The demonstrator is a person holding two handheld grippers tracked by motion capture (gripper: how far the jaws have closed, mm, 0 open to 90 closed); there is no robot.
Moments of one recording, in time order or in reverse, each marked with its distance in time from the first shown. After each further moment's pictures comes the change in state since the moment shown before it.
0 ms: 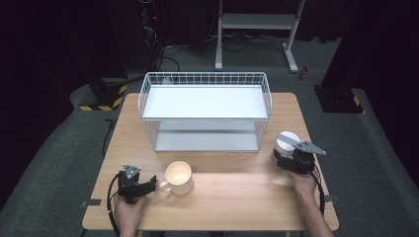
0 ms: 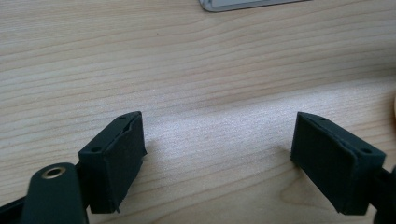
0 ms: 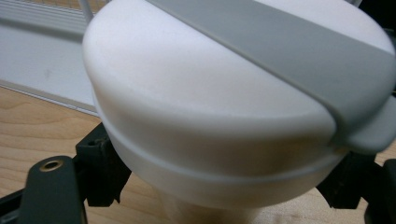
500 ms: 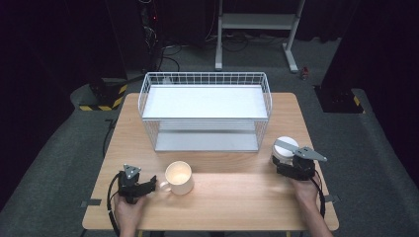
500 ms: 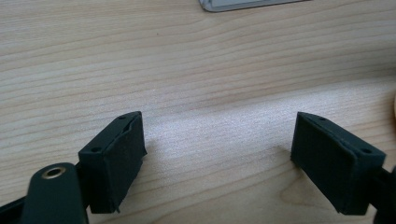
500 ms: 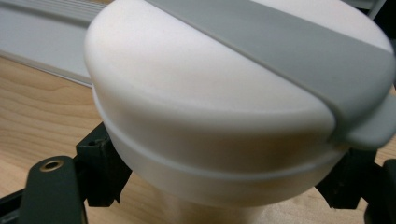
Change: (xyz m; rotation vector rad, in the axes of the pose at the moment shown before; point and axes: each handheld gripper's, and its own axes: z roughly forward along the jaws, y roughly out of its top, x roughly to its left) left arm 0.000 0.000 0.000 0.000 0.000 0.000; right arm 0.011 -0.007 -0.018 -0.006 0.055 -0.050
